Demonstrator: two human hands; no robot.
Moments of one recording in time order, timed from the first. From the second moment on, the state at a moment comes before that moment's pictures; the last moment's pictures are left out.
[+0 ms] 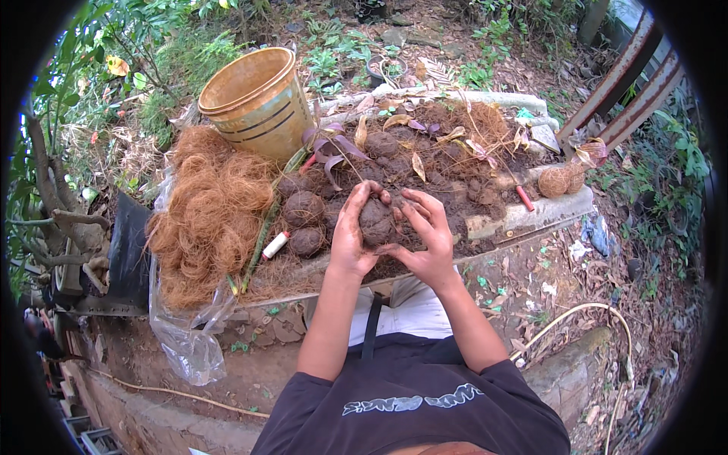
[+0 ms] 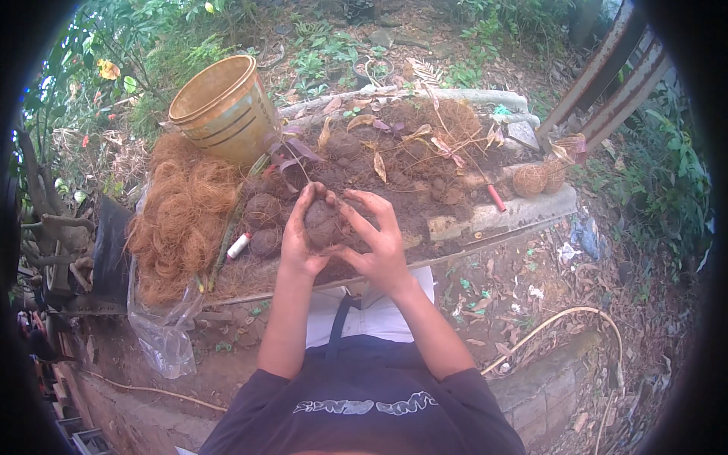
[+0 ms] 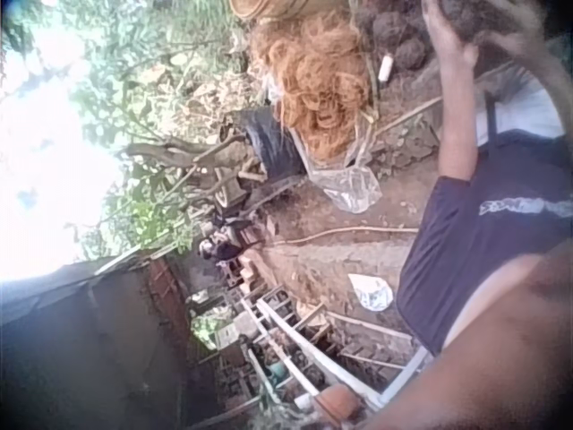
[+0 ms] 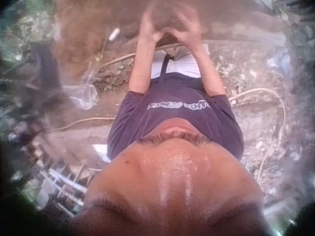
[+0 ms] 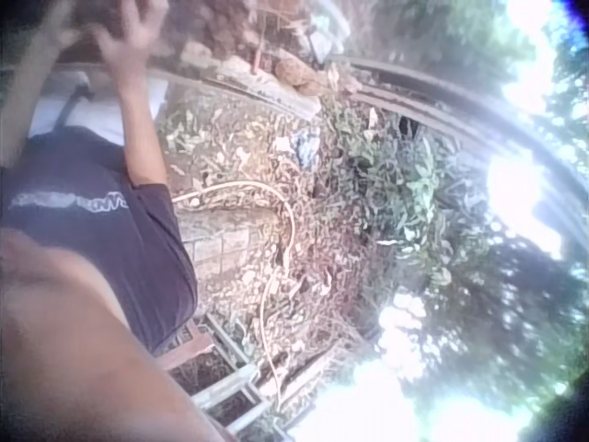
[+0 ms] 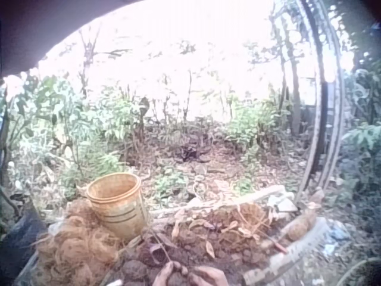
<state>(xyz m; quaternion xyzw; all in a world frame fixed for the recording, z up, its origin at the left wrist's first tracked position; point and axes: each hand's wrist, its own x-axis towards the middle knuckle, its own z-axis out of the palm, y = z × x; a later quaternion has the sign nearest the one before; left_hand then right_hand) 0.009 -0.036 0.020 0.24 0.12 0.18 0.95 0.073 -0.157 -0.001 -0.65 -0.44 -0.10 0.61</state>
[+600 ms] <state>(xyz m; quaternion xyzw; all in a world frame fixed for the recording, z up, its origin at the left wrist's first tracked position) 0.012 -0.037 0.000 0.24 0.03 0.06 0.97 0.081 -0.158 0.002 -0.38 -0.29 0.38 0.79</state>
